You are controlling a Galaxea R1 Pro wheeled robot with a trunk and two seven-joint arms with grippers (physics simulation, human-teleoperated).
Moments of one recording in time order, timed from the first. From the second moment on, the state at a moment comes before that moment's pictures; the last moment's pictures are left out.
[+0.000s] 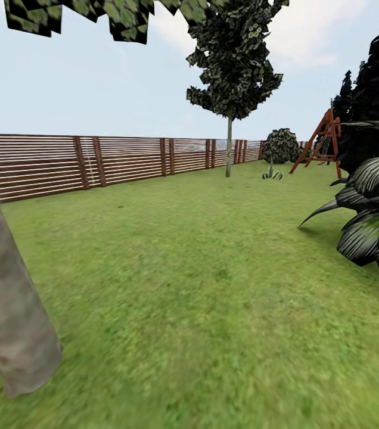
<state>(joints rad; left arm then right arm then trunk) 0.00 -0.06 0.00 -0.03 0.00 -0.15 0.01 -0.02 -0.07 -0.06 -0.01 0.00 -0.17 0.00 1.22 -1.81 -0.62</state>
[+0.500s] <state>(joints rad) 0.00 -0.06 0.00 -0.03 0.00 -0.15 0.01 -0.02 -0.07 -0.06 -0.01 0.00 -0.17 0.00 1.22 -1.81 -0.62</state>
